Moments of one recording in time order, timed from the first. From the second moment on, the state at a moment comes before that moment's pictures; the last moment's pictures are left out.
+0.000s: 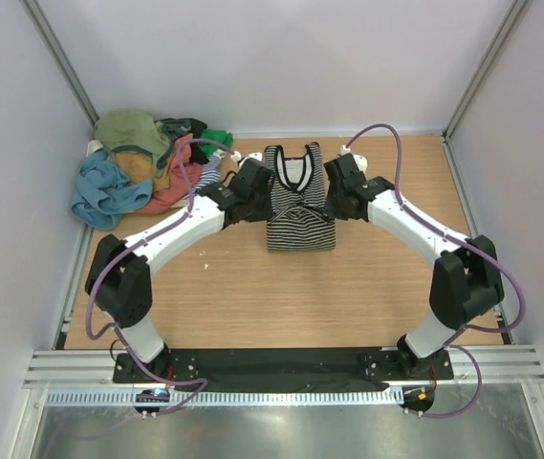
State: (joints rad) left arm -0.69 1.68 1.38 -0.52 -0.17 -0.68; right arm 0.49 1.59 1.27 -0.61 0.24 0.61
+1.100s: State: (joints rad) left arm -0.56 2.09 1.75 -0.53 -0.06 -0.57; right arm 0.37 1.97 1.56 -0.57 0.19 0.57
